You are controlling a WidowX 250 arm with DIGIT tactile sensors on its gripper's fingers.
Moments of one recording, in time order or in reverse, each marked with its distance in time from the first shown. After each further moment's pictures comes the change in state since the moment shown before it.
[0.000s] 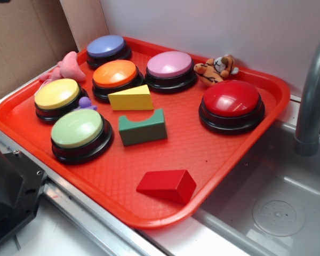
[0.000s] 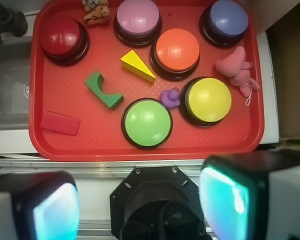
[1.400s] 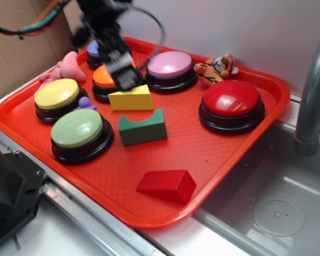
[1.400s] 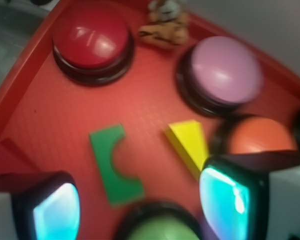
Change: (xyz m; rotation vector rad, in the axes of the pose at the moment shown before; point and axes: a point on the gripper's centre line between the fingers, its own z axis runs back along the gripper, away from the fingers) arm 0.090 -0.045 -0.146 0.008 -0.125 -0.482
